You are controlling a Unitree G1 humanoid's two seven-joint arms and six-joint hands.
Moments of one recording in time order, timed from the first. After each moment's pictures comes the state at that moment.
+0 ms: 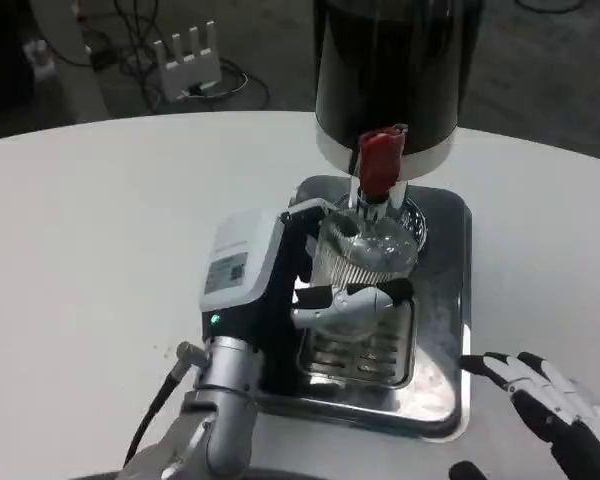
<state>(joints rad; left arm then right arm) -0.85 0.17 -0.33 1.08 0.68 -0.50 0.73 0.54 -0.26 -0.07 -0.85 -0.60 -0.06 0.28</state>
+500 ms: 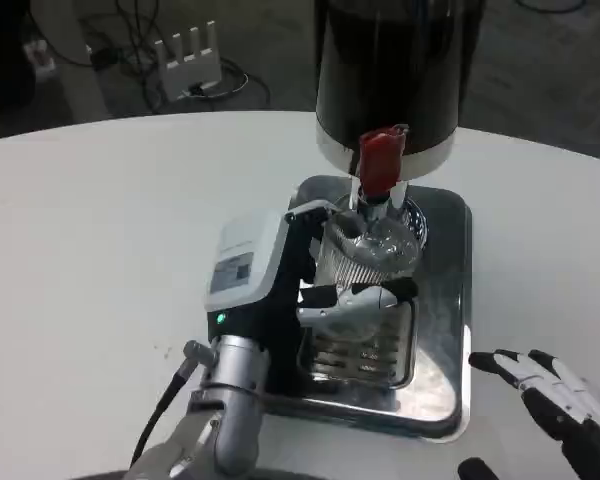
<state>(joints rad) -0.86 0.15 -0.34 1.10 0.67 -0.48 0.73 0.55 -0.26 -0.08 -0.85 -0.59 -0.06 0.26</state>
